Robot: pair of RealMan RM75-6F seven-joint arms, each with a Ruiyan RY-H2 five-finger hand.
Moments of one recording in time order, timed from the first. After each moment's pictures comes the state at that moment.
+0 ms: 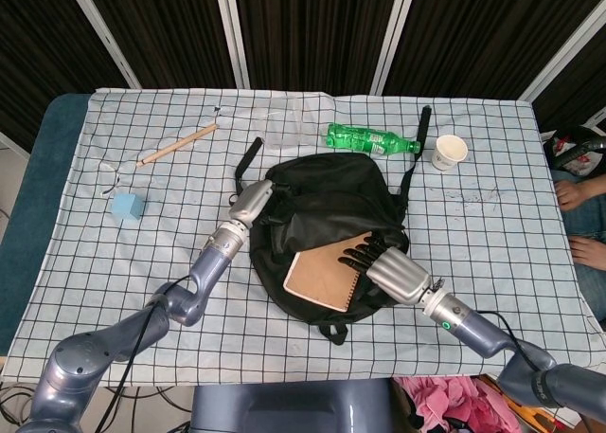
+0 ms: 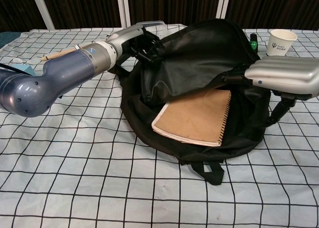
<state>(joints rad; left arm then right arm) -1.07 -1.98 -0.32 -0.67 1.31 0.75 -0.66 0.70 -1.37 0.00 -1.33 -1.80 1.01 0.13</state>
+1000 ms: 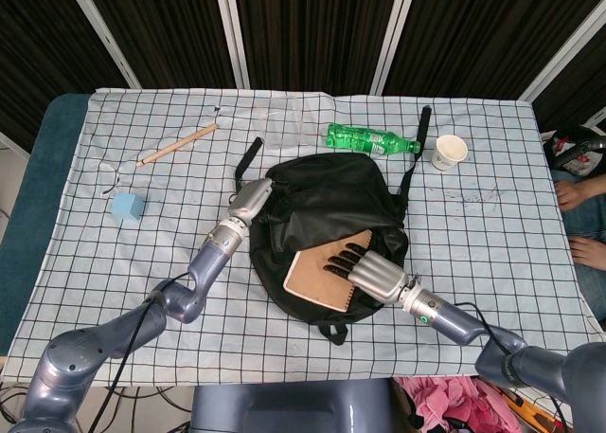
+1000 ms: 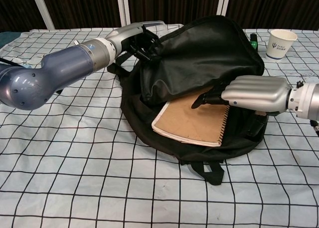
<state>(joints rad) -1.07 -1.95 -0.33 -0.71 1.27 0.73 -0.59 0.79 -1.54 -0.08 -1.11 -1.82 1.00 0.18</state>
